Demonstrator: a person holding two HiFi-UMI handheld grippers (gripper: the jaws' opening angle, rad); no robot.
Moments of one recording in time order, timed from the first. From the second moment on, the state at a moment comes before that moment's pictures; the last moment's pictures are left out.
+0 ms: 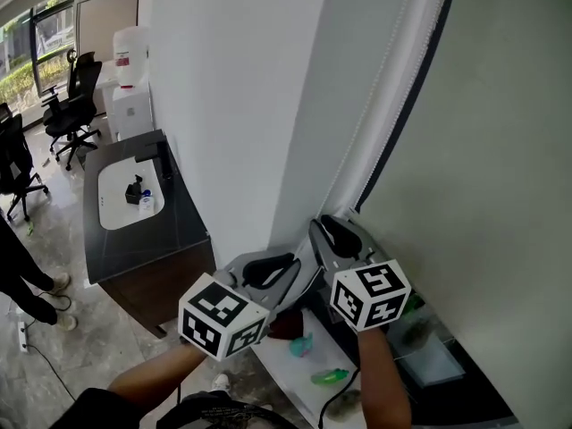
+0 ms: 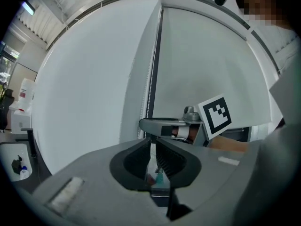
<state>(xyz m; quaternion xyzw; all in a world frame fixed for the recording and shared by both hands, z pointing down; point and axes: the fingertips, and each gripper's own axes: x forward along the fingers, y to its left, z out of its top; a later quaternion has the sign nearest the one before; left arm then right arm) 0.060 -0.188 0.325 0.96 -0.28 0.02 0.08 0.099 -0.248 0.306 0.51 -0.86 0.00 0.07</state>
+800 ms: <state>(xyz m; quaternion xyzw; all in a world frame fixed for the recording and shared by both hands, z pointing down) 0.094 -0.191 0.266 0.98 -0.21 -0.01 0.04 0.111 -0.202 0.307 0.52 -0.85 -0.01 0.07</state>
